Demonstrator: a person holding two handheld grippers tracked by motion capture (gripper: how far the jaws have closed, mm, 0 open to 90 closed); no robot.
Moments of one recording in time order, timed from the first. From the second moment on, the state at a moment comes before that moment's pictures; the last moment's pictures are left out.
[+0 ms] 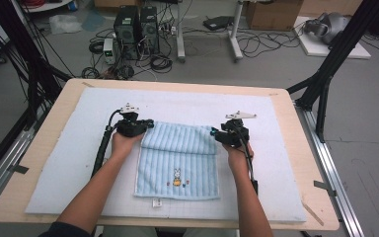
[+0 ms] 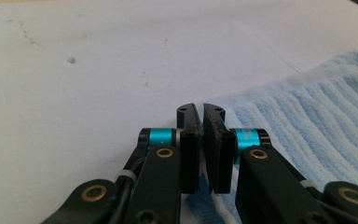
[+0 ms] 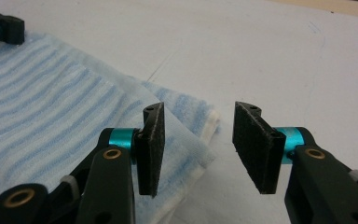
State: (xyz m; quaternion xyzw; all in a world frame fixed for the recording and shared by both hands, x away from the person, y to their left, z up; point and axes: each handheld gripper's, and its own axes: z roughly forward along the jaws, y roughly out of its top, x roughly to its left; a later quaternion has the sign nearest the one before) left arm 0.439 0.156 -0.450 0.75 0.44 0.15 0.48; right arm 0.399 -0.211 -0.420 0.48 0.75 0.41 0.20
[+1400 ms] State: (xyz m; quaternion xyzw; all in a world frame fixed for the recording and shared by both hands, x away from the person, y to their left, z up) left arm 0.343 0.187 -0.414 0.73 0.37 0.14 0.56; right arm 0.338 -0.214 -0.400 0.41 0.78 0.44 0.19
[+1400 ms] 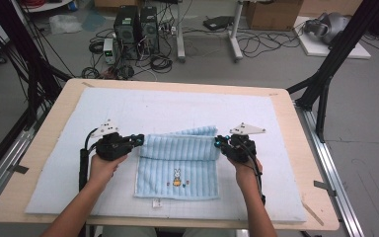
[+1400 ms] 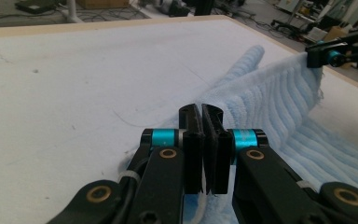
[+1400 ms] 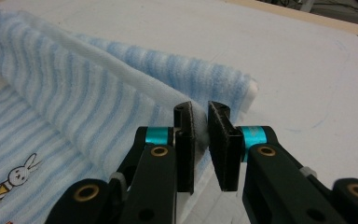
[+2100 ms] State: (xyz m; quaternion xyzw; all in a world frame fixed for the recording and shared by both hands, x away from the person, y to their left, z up) left arm 0.333 0.192 -0.417 0.73 0.37 0.13 0.57; right arm 0.321 -0.210 -0.400 0.35 0.80 0.46 0.17
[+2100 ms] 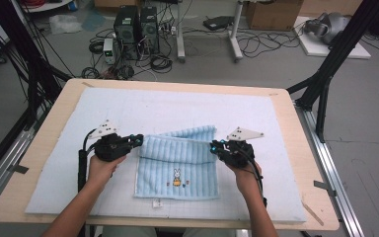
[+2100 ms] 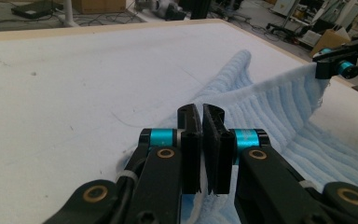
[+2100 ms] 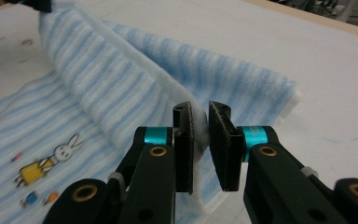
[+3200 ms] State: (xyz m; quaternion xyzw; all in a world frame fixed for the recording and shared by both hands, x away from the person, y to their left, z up) left arm 0.331 0.182 -0.435 0.77 0.39 0.09 0.51; right arm 0.300 -0.214 -0.417 0.31 0.83 0.45 0.13
